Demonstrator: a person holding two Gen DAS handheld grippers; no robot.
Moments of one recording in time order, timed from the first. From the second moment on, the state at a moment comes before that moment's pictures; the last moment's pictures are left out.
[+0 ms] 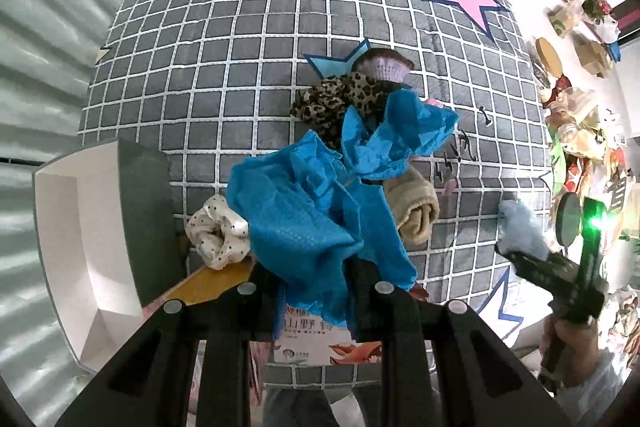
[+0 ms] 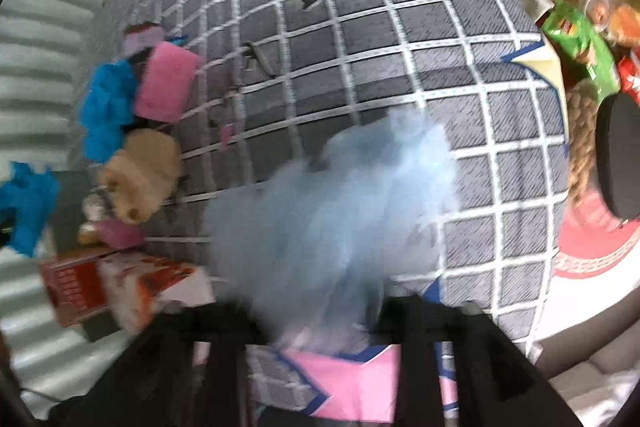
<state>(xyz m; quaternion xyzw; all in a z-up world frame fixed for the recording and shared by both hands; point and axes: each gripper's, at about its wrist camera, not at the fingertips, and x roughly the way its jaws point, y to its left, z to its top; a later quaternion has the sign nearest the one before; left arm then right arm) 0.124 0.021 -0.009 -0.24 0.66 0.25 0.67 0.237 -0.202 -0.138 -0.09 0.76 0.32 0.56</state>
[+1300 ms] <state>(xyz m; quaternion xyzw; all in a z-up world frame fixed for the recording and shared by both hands) 0.122 -0.031 0.019 -0.20 0.67 0.24 0.68 0.297 -0.158 -0.095 -0.06 0.68 0.35 0.64</state>
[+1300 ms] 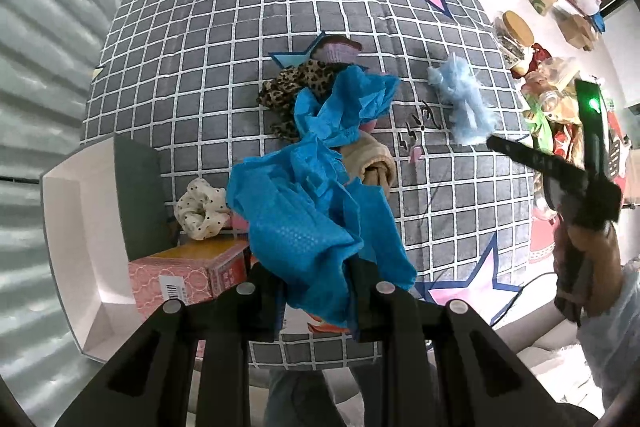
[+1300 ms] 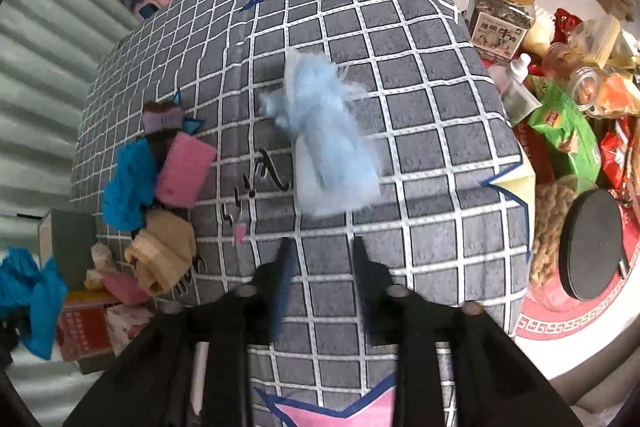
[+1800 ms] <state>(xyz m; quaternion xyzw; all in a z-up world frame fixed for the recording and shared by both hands) 0.128 -0.025 0.006 -0.21 0.67 0.25 0.66 0.319 -0.070 -0.163 -0.20 0.69 0.35 0.61</state>
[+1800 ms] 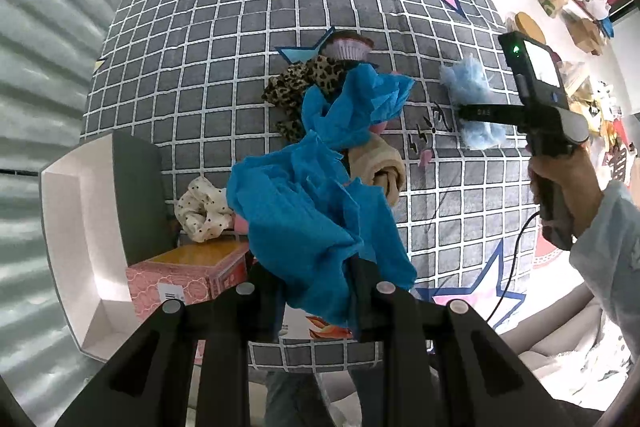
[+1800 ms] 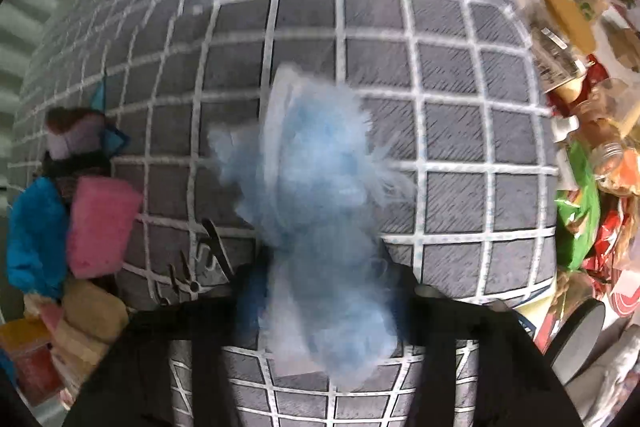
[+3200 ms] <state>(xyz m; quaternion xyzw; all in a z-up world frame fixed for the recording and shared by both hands) -0.048 -0.025 0.068 -0.19 0.61 0.18 0.74 0.060 -0.134 0.012 -0.07 0.71 0.42 0.56</state>
